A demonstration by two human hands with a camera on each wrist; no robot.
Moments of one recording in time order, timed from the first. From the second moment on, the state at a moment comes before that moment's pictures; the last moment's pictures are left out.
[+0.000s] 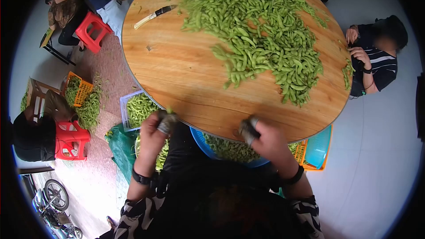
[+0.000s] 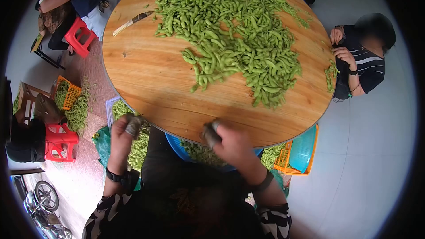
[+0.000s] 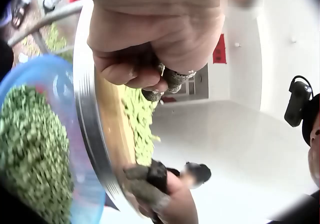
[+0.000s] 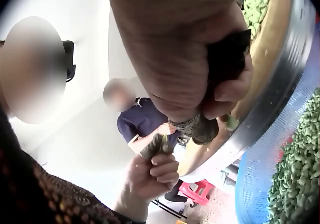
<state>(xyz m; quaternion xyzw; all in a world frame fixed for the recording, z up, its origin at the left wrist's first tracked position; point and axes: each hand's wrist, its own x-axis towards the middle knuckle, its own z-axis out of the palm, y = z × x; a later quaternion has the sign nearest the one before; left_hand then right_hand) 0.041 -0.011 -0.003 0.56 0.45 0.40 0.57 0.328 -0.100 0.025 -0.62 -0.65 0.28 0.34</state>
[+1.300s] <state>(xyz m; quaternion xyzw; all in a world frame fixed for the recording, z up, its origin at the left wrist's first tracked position) 0.094 -0.014 -0.009 0.67 0.43 0.38 0.48 0.355 -0.031 0.000 -0.73 -0.62 0.03 0.31</state>
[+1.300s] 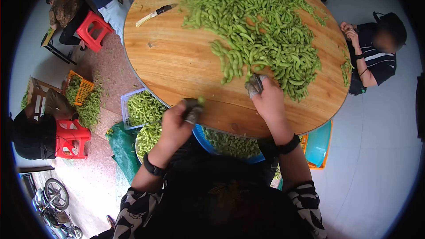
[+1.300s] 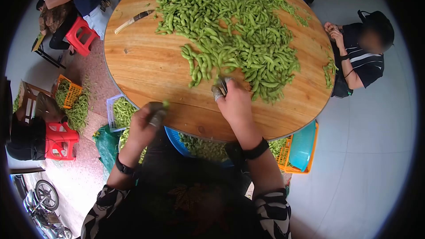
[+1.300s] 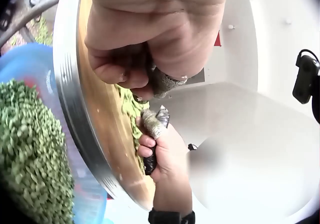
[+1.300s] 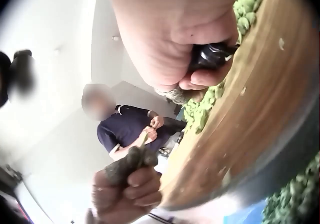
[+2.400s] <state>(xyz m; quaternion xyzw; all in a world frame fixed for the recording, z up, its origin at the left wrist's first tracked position) 0.130 -0.044 0.002 0.48 0.33 0.19 0.79 0.323 -0.103 0.013 -0.54 -0.54 0.46 0.45</state>
